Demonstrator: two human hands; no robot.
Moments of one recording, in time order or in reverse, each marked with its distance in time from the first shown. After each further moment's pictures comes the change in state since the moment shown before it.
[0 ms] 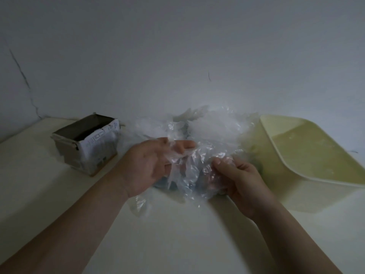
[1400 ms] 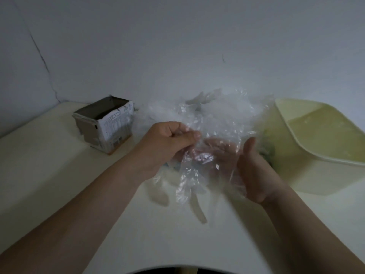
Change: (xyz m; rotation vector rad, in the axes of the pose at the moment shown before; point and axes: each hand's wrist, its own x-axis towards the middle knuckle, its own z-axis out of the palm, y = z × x) left_hand -0.011 -0.012 0.010 0.415 0.250 0.088; right_hand -0.010 0.005 0.005 0.027 -0.438 0.103
